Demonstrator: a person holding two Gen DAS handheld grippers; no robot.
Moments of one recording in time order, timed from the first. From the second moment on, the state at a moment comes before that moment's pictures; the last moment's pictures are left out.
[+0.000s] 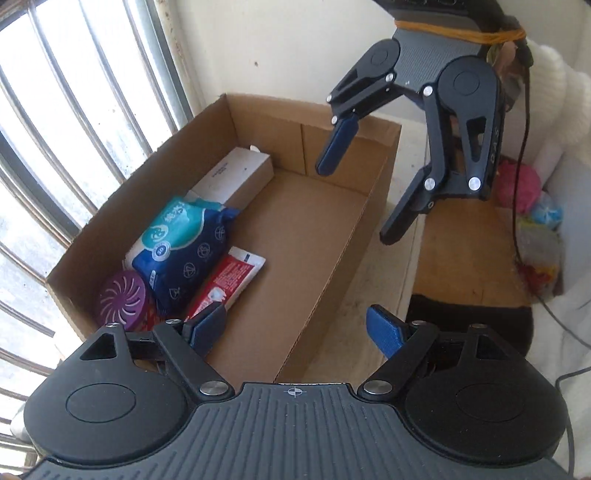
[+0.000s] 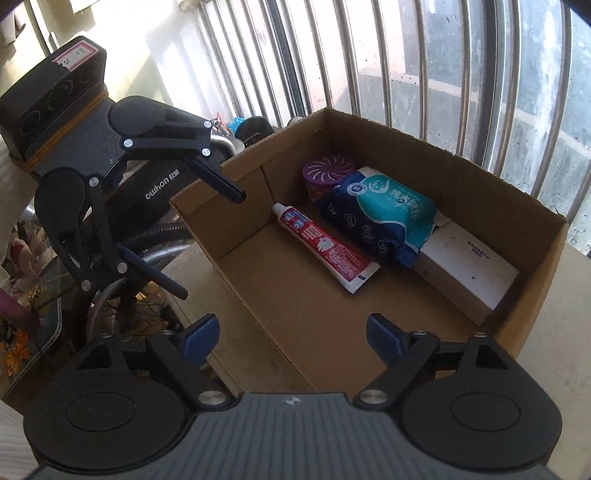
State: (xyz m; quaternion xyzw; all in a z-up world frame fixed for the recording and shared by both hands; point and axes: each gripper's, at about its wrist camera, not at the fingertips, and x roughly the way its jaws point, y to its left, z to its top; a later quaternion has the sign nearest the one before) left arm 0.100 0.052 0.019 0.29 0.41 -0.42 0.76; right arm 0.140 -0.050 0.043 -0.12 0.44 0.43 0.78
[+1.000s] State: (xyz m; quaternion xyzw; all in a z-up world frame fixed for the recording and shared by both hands) left arm 0.070 0.215 0.084 0.26 0.39 -0.45 0.76; right arm 0.131 -0.120 0.025 0.02 0.38 0.49 0.78
